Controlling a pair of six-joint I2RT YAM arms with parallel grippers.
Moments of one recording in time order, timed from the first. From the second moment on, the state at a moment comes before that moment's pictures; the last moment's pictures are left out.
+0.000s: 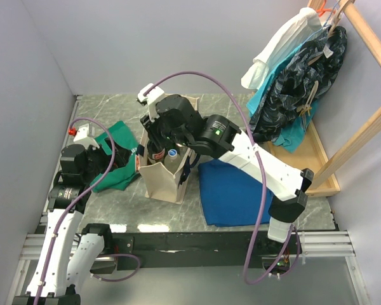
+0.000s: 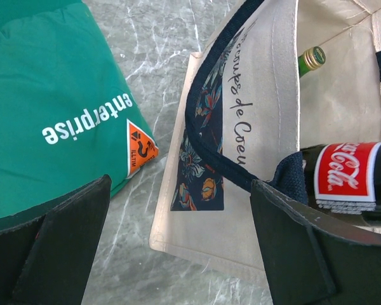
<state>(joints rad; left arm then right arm) -0.04 0.66 0.77 -0.50 0.21 -0.46 1.10 1.78 2.17 -0.89 0.24 0.09</state>
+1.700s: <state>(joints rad) -0.04 0.68 0.77 -0.34 0.26 -0.40 1.10 1.69 2.21 -0.82 0.40 -0.07</state>
